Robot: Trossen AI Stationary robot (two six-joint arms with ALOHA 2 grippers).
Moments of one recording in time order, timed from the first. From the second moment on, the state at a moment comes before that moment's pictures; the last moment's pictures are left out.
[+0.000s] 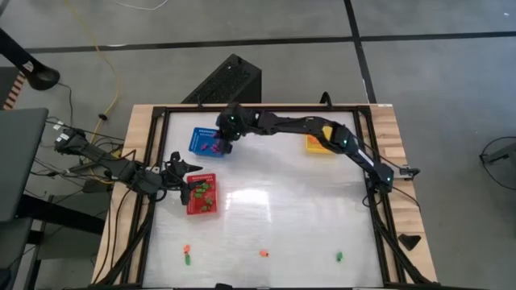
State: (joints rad) left arm -0.44 0.51 0.27 -0.15 -0.72 -0.35; right arm -0.33 2.39 2.04 -0.20 -0.21 0.00
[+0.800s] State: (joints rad) left arm -0.44 0.51 0.27 -0.17 -0.71 -0.40; right arm -0.28 2.40 2.05 -0.17 -0.22 0.05
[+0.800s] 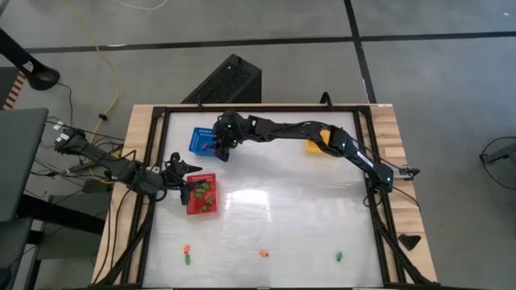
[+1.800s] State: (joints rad) left arm -0.44 0.51 0.25 -0.26 -0.58 -0.57; right arm 0.33 2.39 1.96 0.16 -0.10 -0.11
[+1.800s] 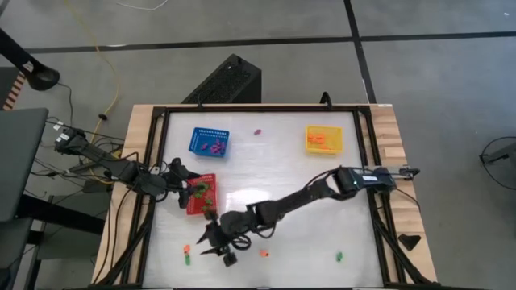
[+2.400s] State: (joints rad) left arm -0.44 0.52 0.25 -0.19 -0.68 -0.47; right arm 0.33 2.82 2.31 0.58 -0.15 -0.10
